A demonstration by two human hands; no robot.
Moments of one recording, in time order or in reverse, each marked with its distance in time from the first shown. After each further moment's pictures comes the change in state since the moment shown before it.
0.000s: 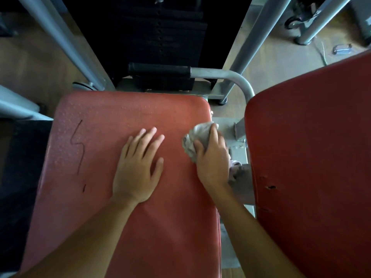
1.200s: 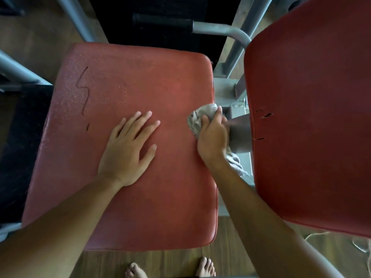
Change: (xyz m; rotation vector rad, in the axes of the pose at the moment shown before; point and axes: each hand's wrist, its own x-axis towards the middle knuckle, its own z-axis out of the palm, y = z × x) left_hand -0.097 -0.004 -0.002 0.054 -0.027 0.084; right_hand -0.063 0.039 0.013 0.127 0.021 0.045
